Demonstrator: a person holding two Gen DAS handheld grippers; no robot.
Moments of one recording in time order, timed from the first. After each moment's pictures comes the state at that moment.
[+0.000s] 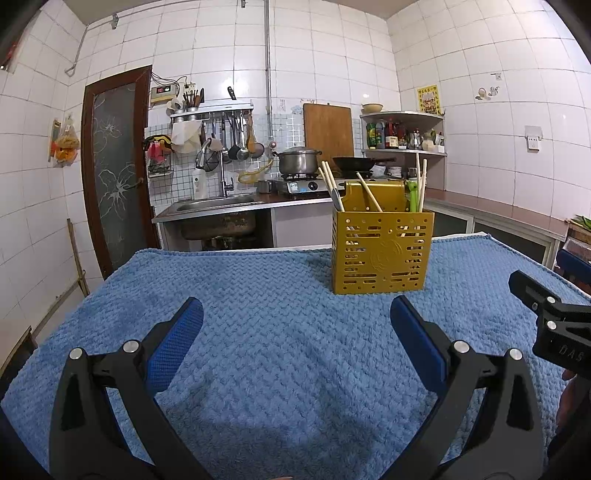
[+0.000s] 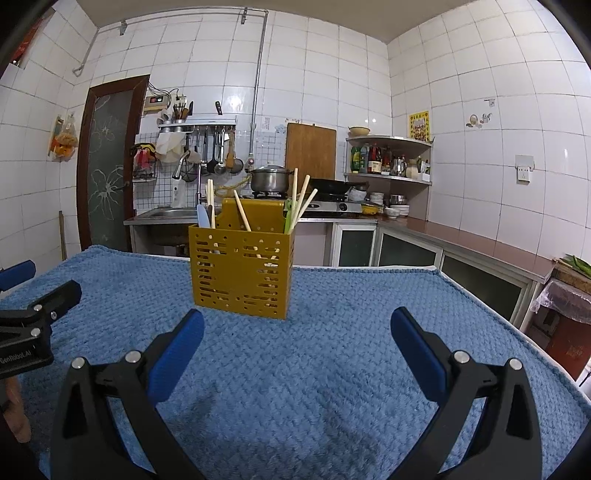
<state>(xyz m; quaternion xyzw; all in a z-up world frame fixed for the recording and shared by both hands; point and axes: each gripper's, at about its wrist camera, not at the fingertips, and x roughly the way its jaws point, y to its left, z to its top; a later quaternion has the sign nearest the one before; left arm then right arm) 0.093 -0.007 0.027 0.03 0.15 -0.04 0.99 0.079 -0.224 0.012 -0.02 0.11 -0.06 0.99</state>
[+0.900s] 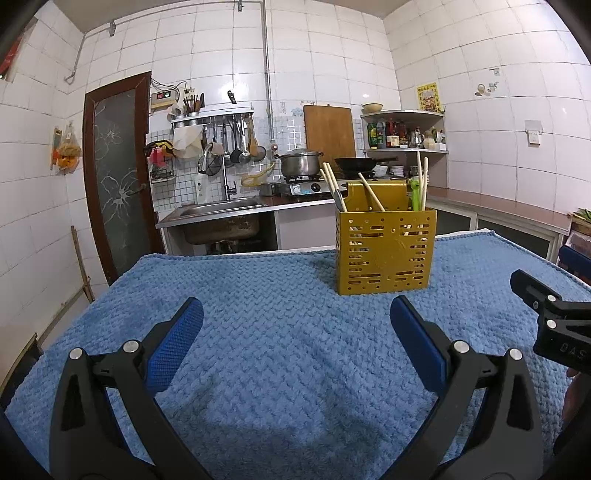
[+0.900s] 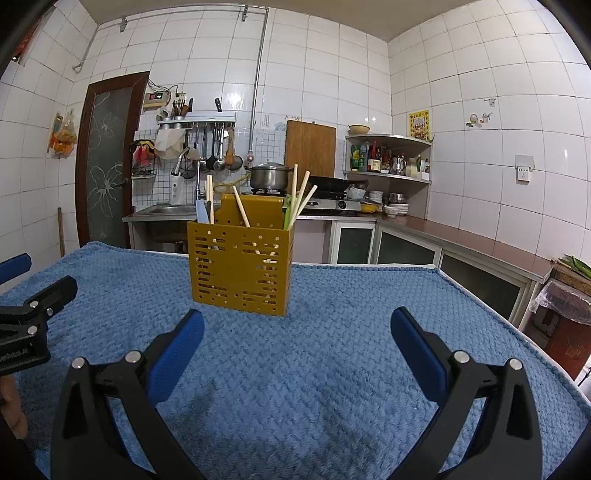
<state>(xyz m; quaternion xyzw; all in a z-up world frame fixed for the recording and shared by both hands) 0.093 -0.005 0.027 0.04 0.14 -0.04 0.99 0.082 -0.224 0.010 -0.02 0.12 -0.06 0.99</state>
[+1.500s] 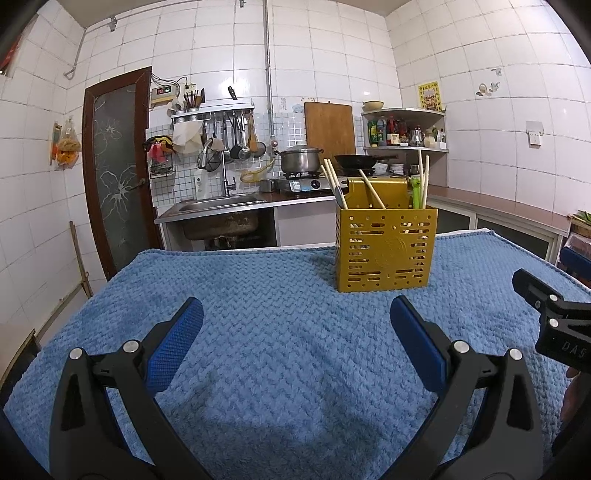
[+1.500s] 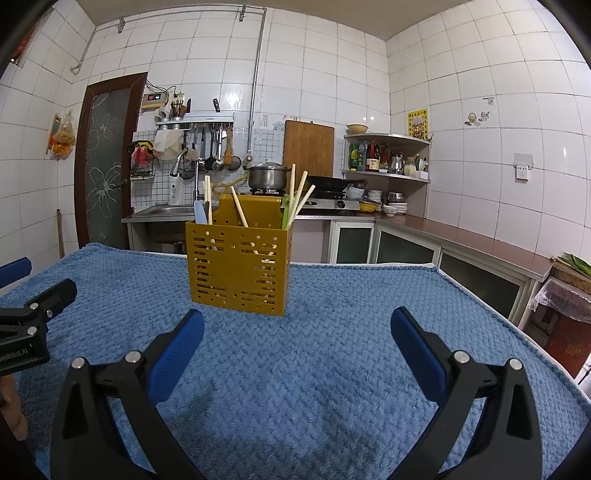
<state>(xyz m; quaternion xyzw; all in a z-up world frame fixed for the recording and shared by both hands) 0.094 -0.003 0.025 0.04 0.15 -0.04 0.99 0.082 -0.226 0.008 -0.02 0.12 -0.06 0.99</state>
